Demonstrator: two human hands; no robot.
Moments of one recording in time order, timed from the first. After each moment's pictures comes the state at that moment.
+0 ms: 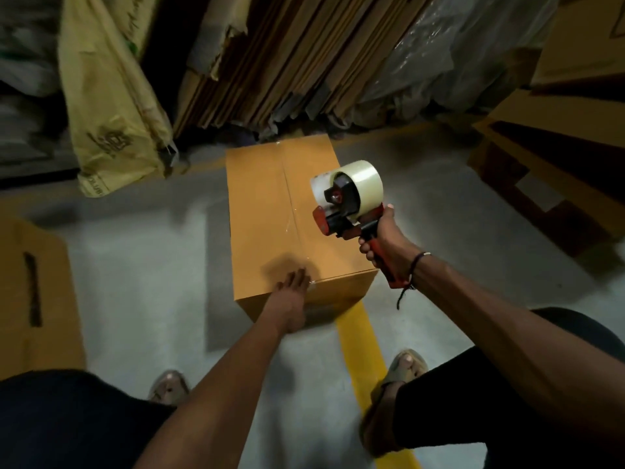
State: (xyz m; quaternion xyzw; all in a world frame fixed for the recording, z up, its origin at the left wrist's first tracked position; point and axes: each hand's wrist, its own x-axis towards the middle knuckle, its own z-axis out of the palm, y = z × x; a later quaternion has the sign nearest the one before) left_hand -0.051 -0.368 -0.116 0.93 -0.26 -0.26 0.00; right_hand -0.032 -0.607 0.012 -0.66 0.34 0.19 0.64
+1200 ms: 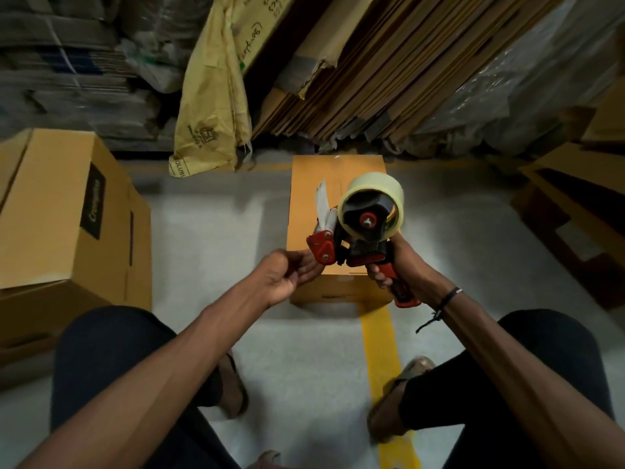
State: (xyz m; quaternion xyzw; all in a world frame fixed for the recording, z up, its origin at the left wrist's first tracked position) left_hand -0.134 -0.281 0.095 0.39 0.27 -0.28 0.84; right_hand -0.137 -0.521 0.107 -0.68 0.07 0.29 0.67
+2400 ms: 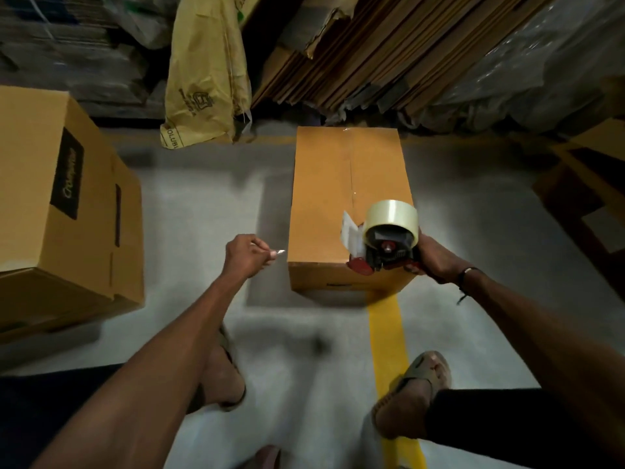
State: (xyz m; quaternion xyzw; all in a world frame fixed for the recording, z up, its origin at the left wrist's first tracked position) left_hand -0.069 -0.196 -0.042 0.84 0.22 -0.09 0.49; right_hand -0.055 -0.599 -0.029 -0.84 0.10 0.25 0.47
